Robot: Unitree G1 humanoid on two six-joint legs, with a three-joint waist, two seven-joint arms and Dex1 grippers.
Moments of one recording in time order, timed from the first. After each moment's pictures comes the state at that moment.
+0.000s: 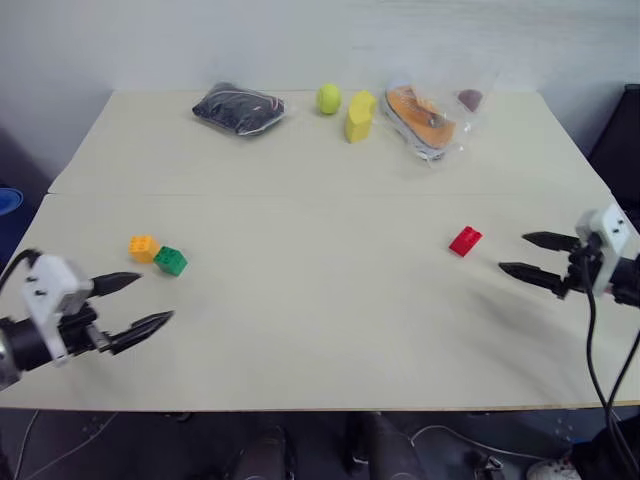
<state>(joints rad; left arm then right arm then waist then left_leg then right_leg) 0.20 0.93 0.58 -0.40 -0.60 0.52 -0.93 -0.55 -0.93 -0.19 0.64 0.32 0.14 1.27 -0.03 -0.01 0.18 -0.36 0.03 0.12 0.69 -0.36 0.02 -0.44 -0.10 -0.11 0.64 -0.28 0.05</state>
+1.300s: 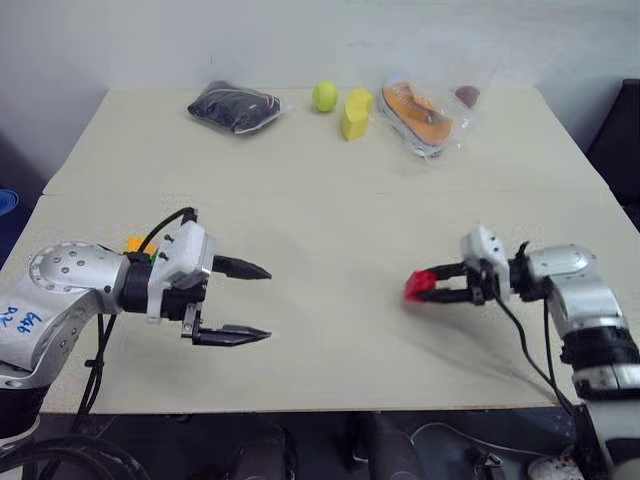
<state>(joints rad) -0.29 1.01 0.08 -0.45 -0.66 0.59 -1.18 -0.50 -0.72 0.07 0.21 0.27 0.18 1.52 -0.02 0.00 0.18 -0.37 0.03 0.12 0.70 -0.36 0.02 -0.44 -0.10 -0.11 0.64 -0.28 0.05</state>
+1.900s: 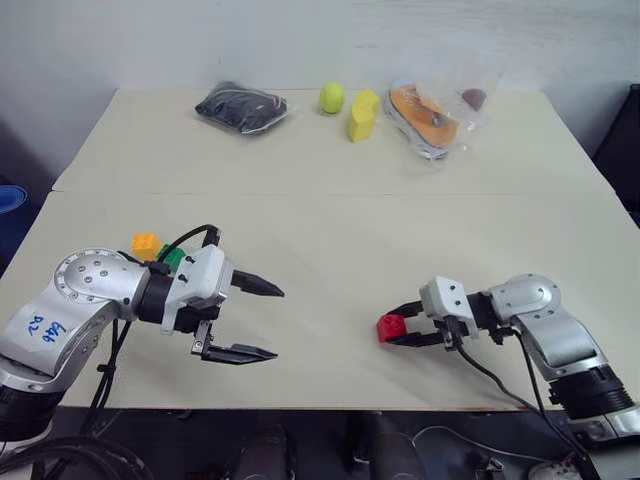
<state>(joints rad) -0.32 0.98 0.02 -0.46 -0.61 0.53 -1.20 -0.37 -0.72 0.19 0.05 0.19 0.10 1.39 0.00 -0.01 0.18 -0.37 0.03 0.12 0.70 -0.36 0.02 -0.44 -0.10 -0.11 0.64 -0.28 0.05</state>
